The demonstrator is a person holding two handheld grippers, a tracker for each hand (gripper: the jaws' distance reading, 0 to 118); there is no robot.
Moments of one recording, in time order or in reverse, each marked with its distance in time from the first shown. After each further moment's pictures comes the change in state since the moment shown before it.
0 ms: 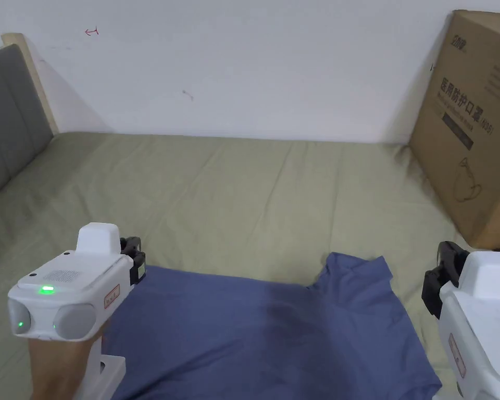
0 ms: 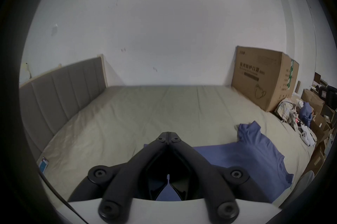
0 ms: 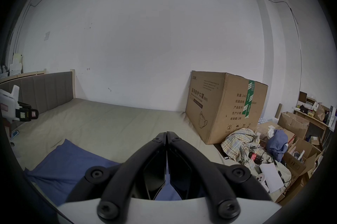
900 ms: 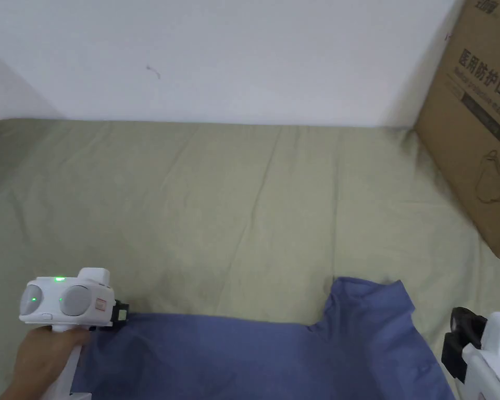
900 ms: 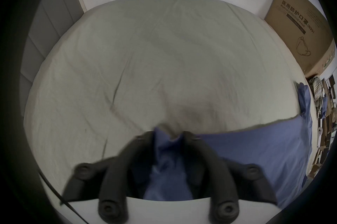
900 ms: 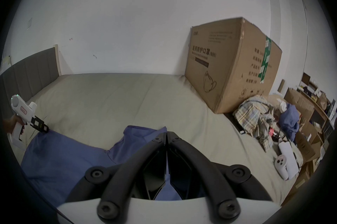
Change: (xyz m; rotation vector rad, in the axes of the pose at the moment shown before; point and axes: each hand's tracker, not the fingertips) left arm -0.042 -0.058 -0.294 -0.651 0.024 0.034; right arm 0.013 -0.086 -0.162 -0.311 -0.030 -0.053
